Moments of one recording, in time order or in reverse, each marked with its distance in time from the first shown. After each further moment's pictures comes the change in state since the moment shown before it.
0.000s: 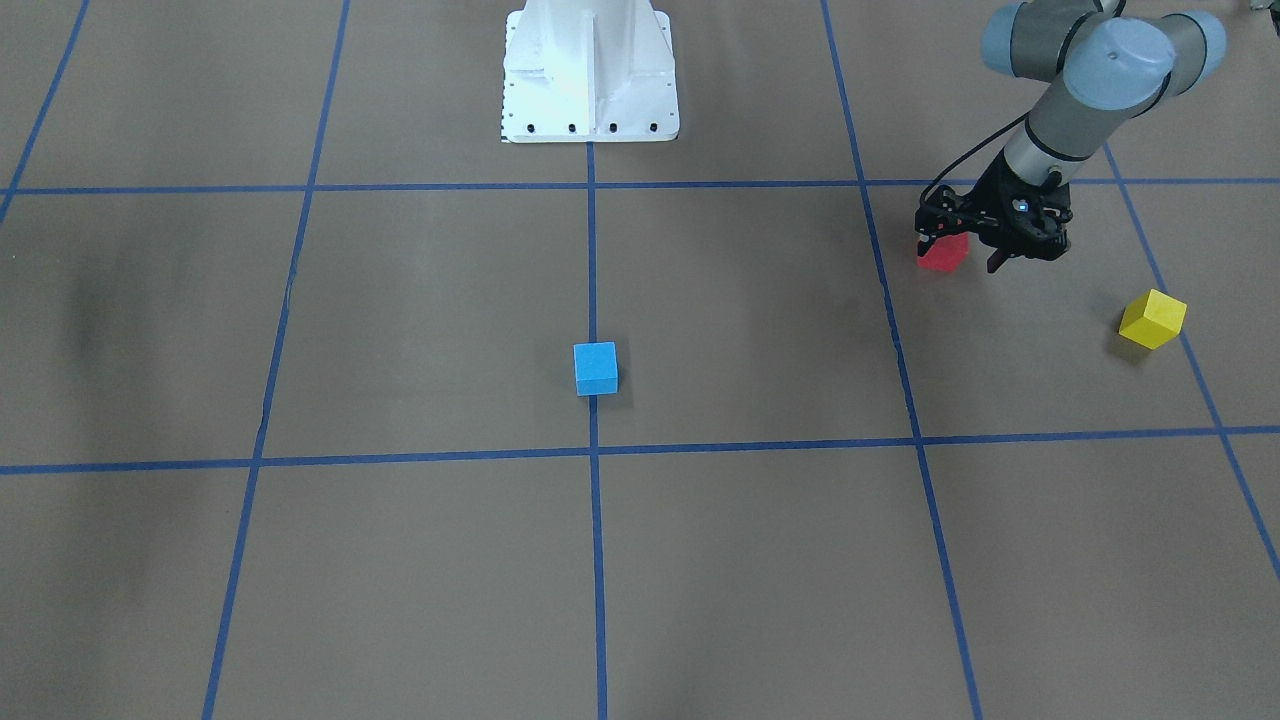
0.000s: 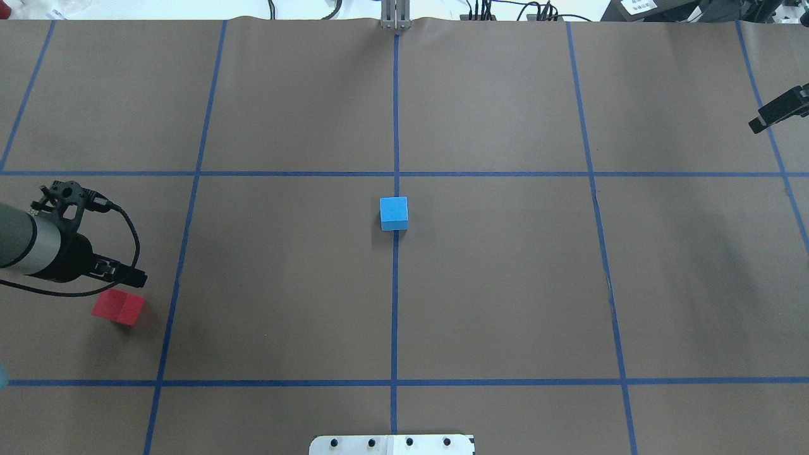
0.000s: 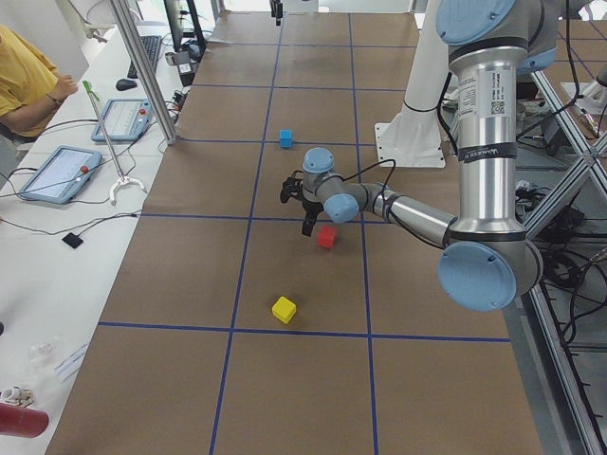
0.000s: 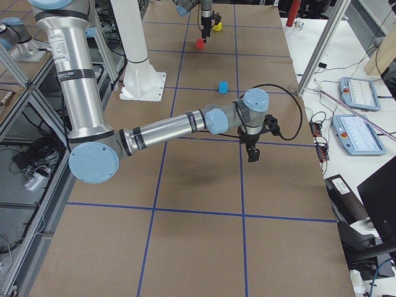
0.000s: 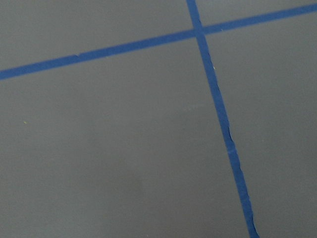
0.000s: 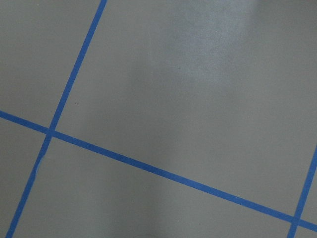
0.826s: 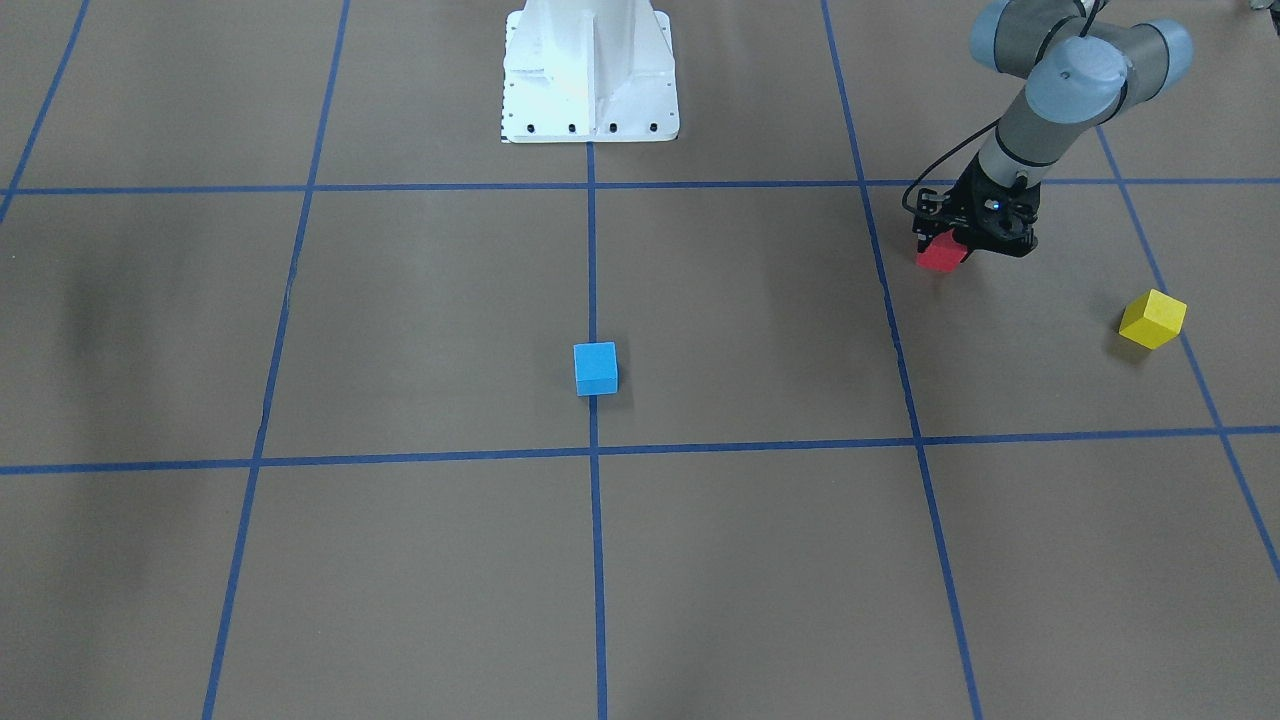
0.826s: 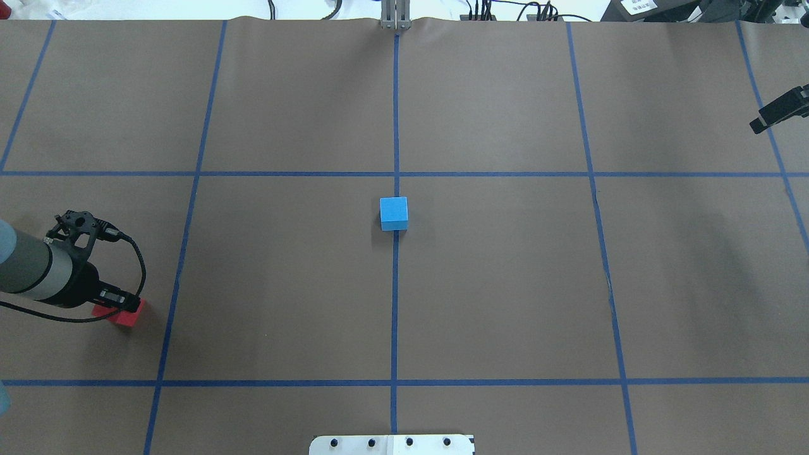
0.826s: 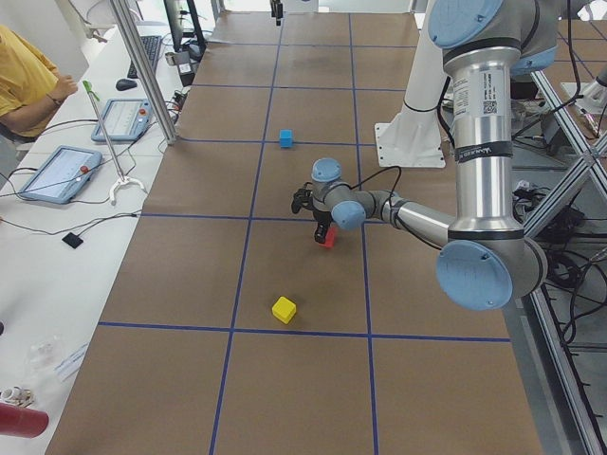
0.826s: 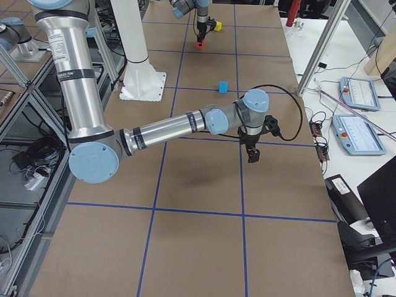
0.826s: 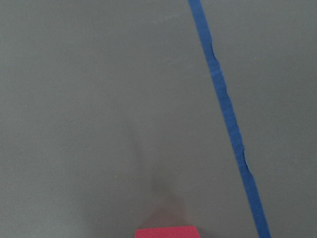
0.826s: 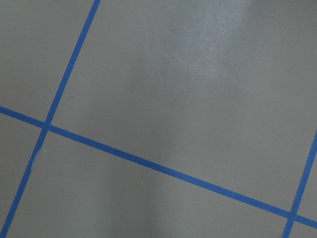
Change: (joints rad) left arm 0.060 0.020 0.022 0.007 0.010 -0.008; right arm 0.000 0.002 -0.006 -0.001 -0.003 0.000
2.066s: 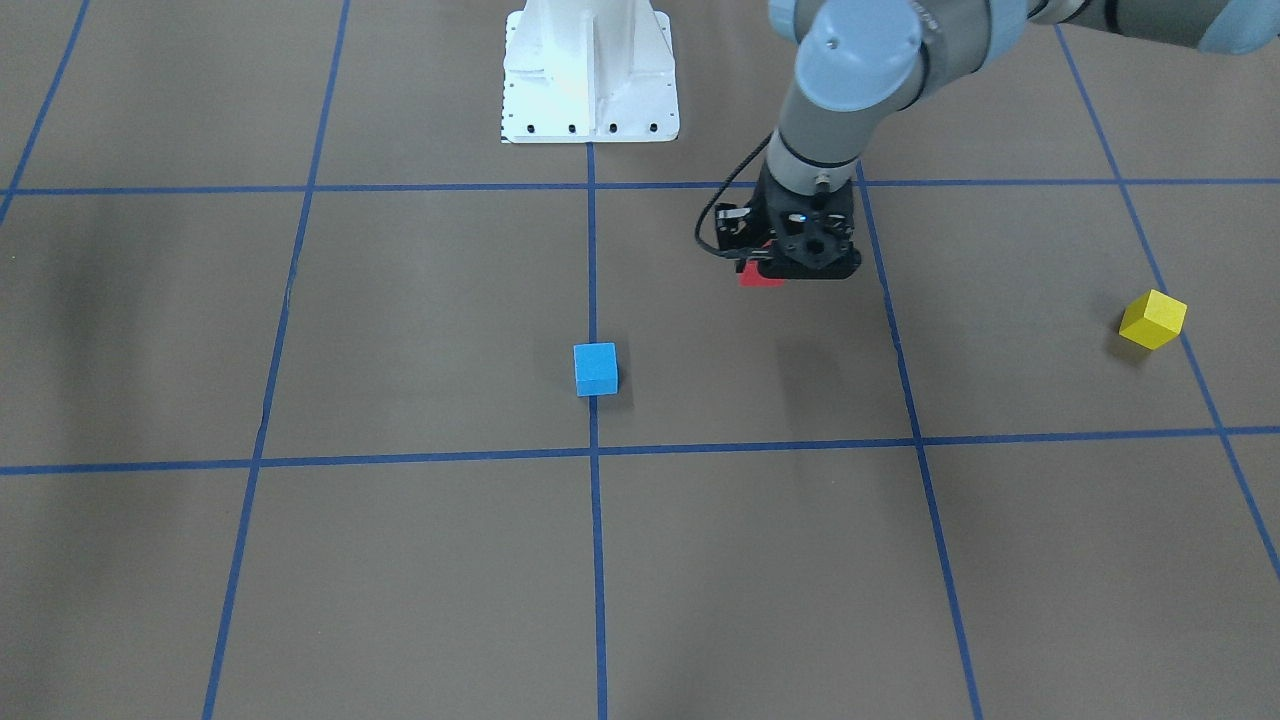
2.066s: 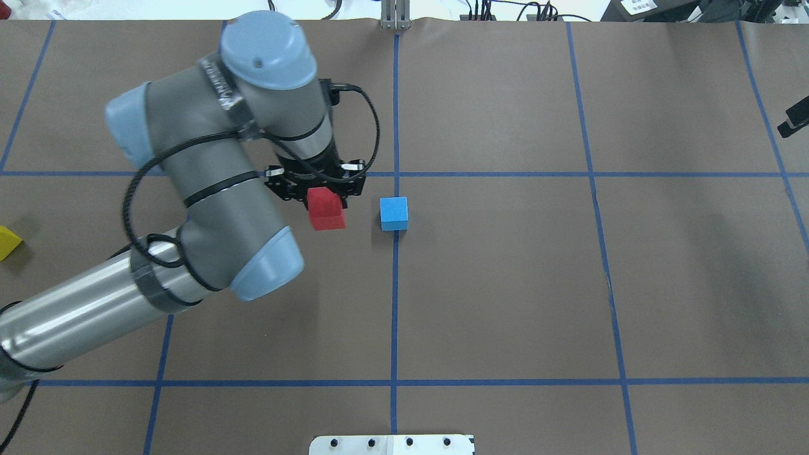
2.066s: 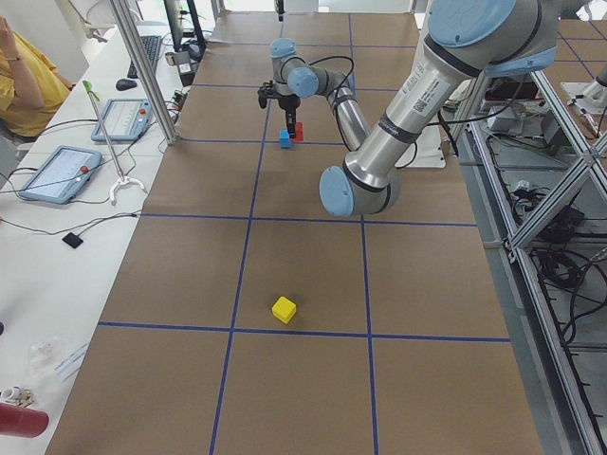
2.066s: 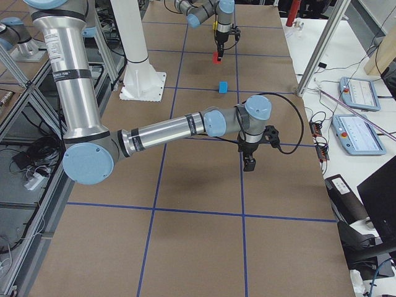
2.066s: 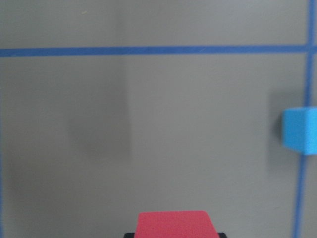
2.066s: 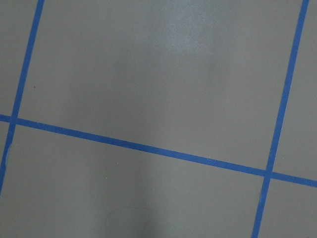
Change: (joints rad) left arm -0.020 -0.991 0.273 0.741 -0.053 -0.356; right arm 0.047 -0.012 -0.003 -0.113 0.001 0.018
